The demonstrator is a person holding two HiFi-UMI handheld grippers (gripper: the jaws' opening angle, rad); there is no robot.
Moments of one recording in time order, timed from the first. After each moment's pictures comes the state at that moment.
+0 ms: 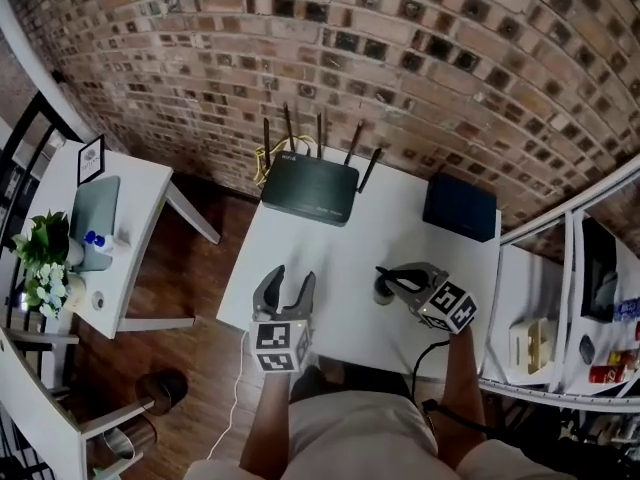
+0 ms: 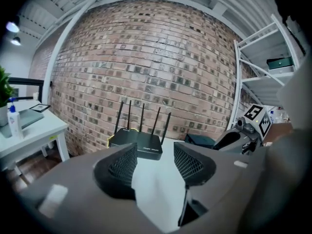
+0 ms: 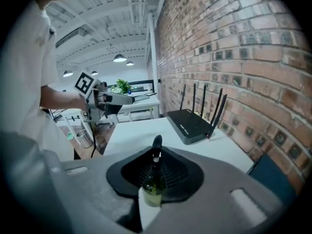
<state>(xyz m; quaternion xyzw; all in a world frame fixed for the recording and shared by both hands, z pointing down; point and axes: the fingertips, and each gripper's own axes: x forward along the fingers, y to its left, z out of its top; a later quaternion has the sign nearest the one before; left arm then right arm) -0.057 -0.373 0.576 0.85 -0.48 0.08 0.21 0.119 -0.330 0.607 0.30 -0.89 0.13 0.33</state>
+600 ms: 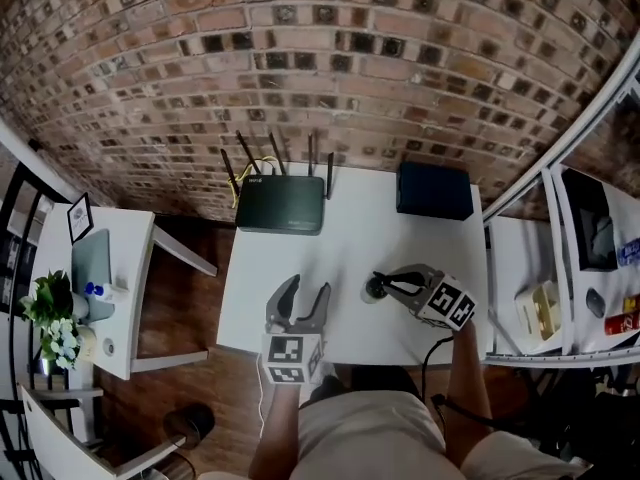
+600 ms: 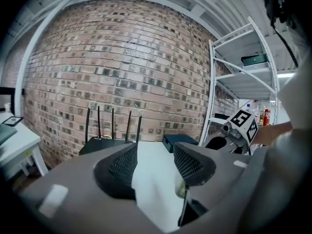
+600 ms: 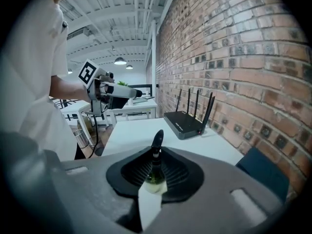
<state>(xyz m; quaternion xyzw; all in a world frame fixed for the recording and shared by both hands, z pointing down) 0.020 -0.346 0.544 0.91 -0.38 0.09 0.15 0.156 -0.294 0.610 0.33 -0.89 0.10 0.30</state>
